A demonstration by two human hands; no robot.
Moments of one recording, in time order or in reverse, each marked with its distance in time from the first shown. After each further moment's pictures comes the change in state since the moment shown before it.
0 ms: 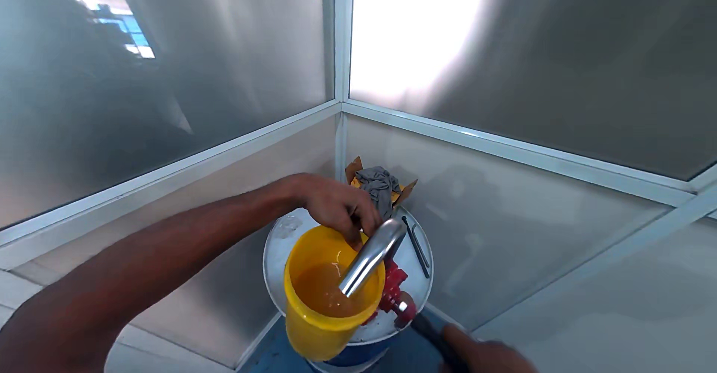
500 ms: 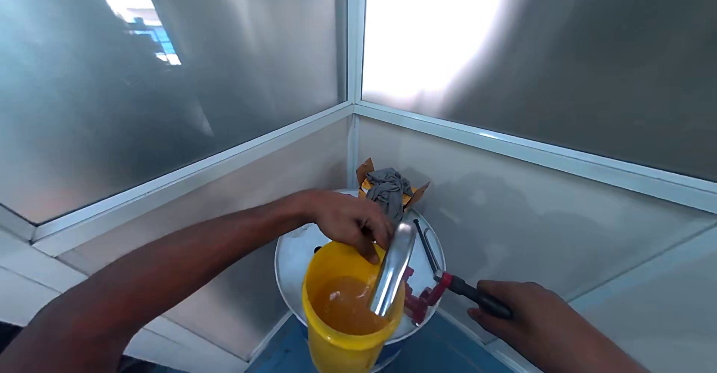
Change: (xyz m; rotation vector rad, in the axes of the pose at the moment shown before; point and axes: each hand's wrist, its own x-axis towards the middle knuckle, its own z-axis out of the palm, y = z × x) left_hand 0.008 0.002 0.017 0.032 0.054 0.025; right_hand 0.051 0.068 -0.050 -0.034 -0.019 0.025
